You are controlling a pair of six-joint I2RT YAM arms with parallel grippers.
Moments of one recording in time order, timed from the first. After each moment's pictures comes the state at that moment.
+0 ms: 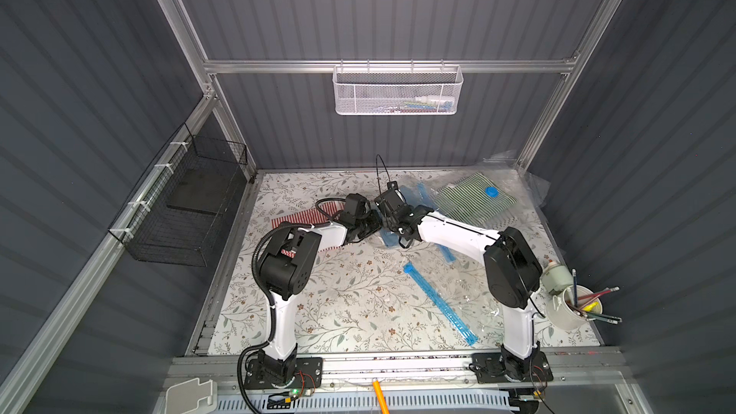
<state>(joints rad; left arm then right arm) -0.47 2.02 1.21 0.12 0.36 -0.85 0.77 2.01 1.55 -0.45 0.52 0.39</state>
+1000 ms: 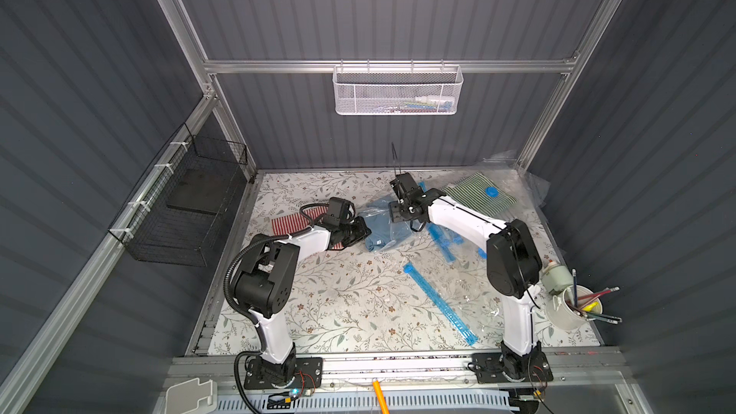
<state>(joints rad) -0.41 1.83 1.06 -0.06 0.41 -0.74 0.59 2.03 1.69 -0.60 0.20 0.33</state>
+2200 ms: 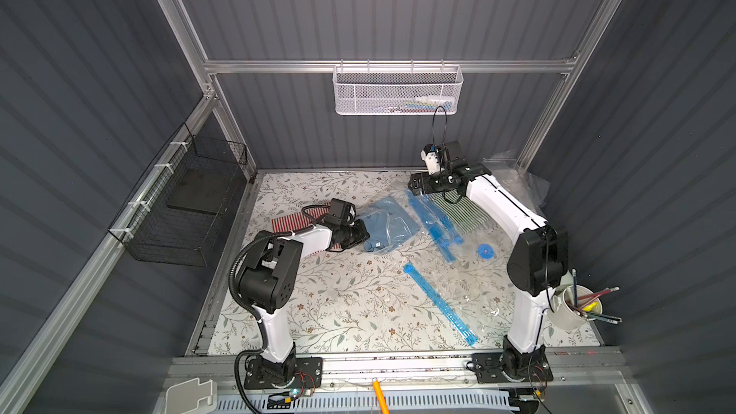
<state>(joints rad) -0.41 1.86 1.09 -0.12 0.39 -0.70 0.35 2.02 1.86 -0.68 -0.10 0.11</state>
